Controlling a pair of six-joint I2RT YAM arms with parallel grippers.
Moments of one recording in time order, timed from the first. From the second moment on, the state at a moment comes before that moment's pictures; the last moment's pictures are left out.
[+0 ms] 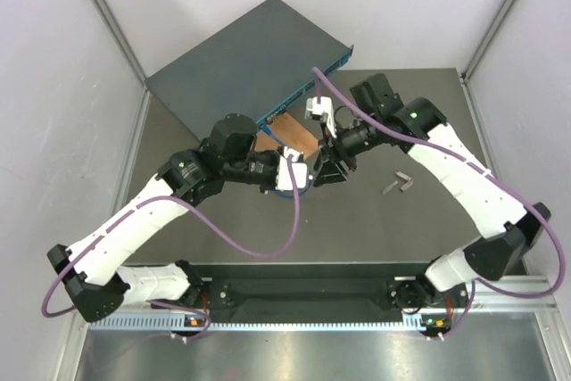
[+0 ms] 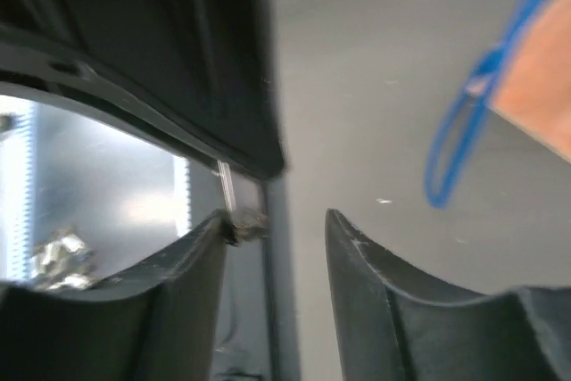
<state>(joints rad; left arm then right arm) -0.83 1.18 1.33 -0.68 0.56 0.83 0.65 1.49 1.67 -1.10 -0.86 -0.36</state>
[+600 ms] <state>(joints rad) -0.67 1.36 1.38 -0.49 0.79 -0.37 0.66 0.98 1.35 -0.77 -0.41 -0.80</state>
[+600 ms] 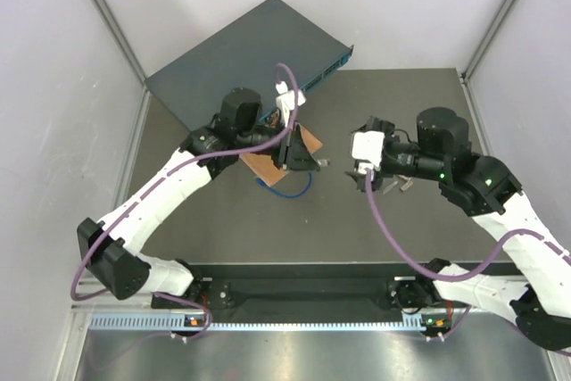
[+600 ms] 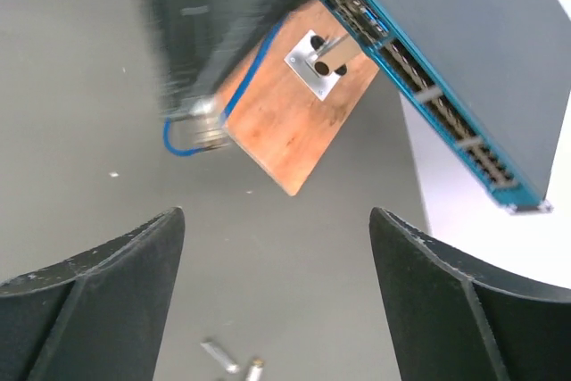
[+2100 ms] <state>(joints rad) -0.57 1.34 1.16 0.00 1.05 -0.90 0.88 1.09 1.31 -0.72 -0.25 -0.93</state>
